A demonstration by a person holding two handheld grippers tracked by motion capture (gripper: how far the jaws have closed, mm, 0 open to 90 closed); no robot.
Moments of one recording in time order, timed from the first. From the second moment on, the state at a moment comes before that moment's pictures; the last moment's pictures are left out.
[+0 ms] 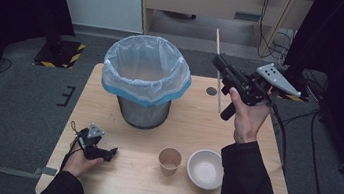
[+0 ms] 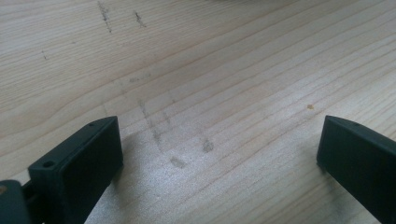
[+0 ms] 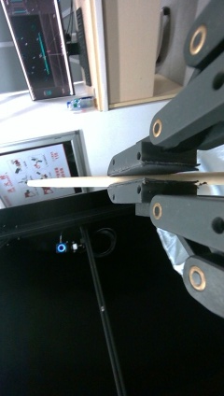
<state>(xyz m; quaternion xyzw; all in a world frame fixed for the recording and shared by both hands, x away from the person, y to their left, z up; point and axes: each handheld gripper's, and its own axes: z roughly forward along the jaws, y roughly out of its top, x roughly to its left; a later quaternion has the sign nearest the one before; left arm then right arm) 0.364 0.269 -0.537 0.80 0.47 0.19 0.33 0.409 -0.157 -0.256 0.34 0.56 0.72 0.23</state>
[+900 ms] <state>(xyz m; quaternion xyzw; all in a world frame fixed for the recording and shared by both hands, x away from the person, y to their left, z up) 0.364 0.269 -0.537 0.80 0.47 0.19 0.33 0.450 -0.101 -0.216 0.30 0.54 0.75 0.23</state>
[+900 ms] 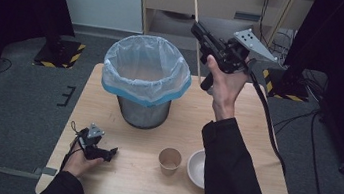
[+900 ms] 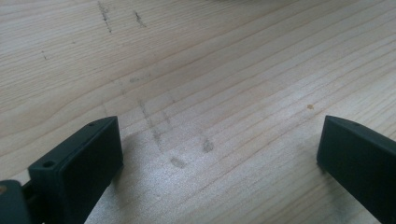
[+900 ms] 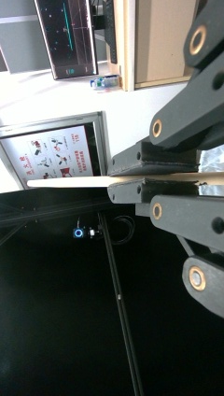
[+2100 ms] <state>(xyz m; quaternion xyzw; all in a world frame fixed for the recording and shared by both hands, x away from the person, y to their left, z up) 0.364 0.269 -0.537 0.80 0.47 0.19 0.33 0.523 -0.010 -0.246 0.31 0.53 0.76 0.21</state>
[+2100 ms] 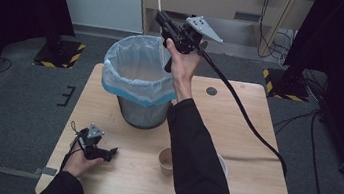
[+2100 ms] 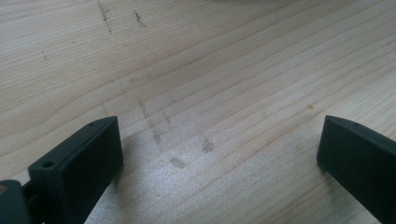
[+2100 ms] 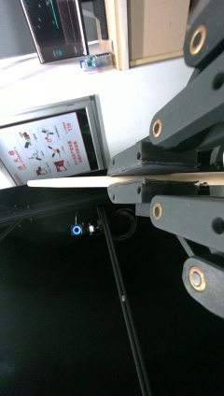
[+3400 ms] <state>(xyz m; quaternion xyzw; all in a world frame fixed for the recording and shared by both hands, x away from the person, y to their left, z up) 0.364 0.269 -0.537 0.80 0.47 0.19 0.32 0.420 -0.118 -0.289 0.32 0.62 0.67 0.23</state>
